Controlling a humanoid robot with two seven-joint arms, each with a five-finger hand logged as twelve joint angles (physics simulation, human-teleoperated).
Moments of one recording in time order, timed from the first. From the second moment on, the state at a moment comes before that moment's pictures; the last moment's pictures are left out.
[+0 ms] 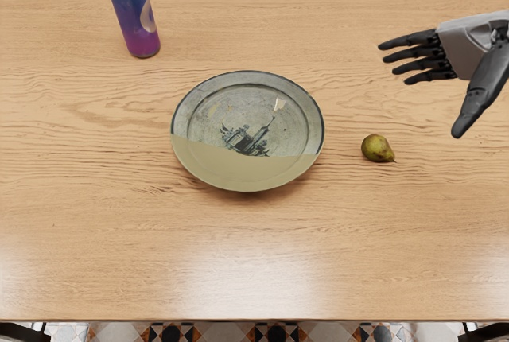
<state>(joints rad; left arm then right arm) 0.04 0.00 0.03 -0.22 0.06 0.14 0.08 1.43 -1.14 0.24 1.48 0.00 0.61 -0.61</state>
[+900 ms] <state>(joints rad) 0.04 0.00 0.03 -0.22 0.06 0.14 0.08 2.20 -0.15 -0.97 1.59 0.33 -0.52 -0.61</state>
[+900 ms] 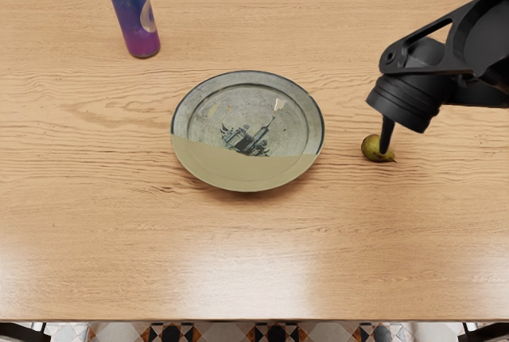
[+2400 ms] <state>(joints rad) 0.04 0.00 0.03 -0.22 0.06 0.14 0.08 1.60 -0.27 -0.71 1.24 -0.02 -0.61 -0.61</state>
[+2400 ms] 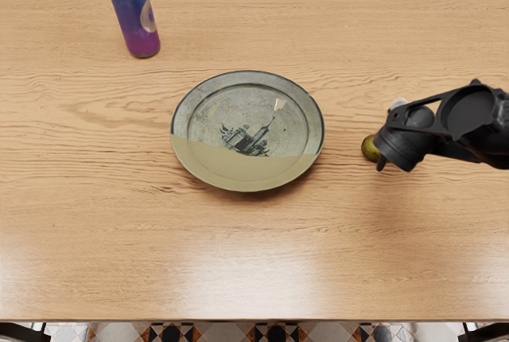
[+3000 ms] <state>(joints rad) 0.04 0.00 0.03 -0.22 0.06 0.14 0.08 1.57 -0.21 -0.71 1.22 -0.07 -0.61 -0.61</state>
